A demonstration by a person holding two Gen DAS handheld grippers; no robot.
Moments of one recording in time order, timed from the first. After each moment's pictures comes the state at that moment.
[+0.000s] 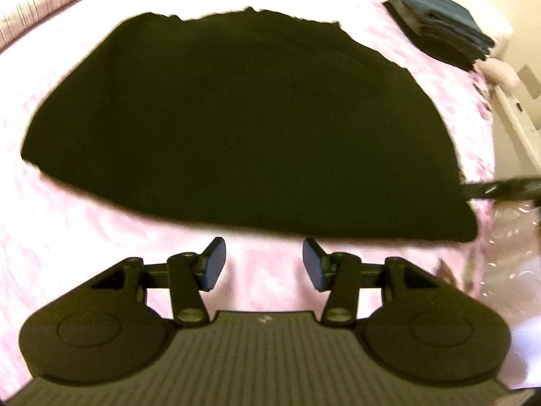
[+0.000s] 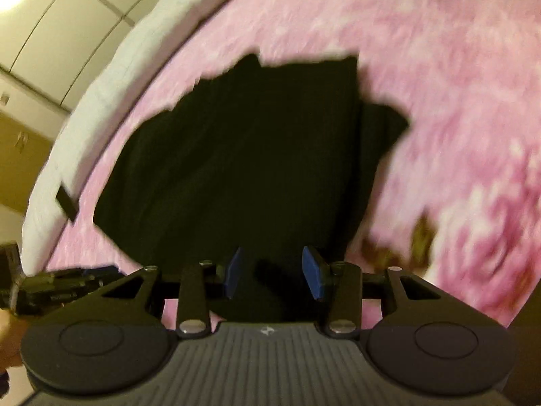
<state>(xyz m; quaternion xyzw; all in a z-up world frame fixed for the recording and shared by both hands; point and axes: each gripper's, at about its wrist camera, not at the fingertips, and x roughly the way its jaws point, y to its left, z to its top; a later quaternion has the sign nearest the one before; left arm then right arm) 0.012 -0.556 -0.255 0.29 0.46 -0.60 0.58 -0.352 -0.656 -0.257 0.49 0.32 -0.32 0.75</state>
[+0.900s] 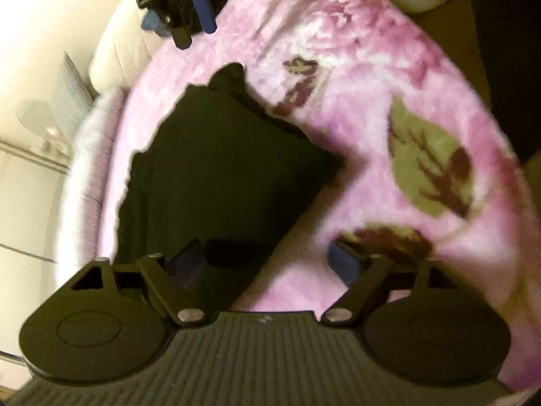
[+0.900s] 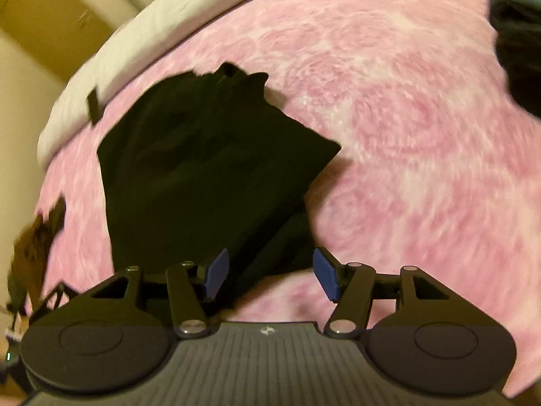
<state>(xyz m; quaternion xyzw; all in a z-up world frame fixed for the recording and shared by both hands) -0.293 -0.529 -0.345 0.61 -0.09 -0.60 0.52 -0.392 -0.843 -0.237 0.33 0.45 -0.13 0.82</state>
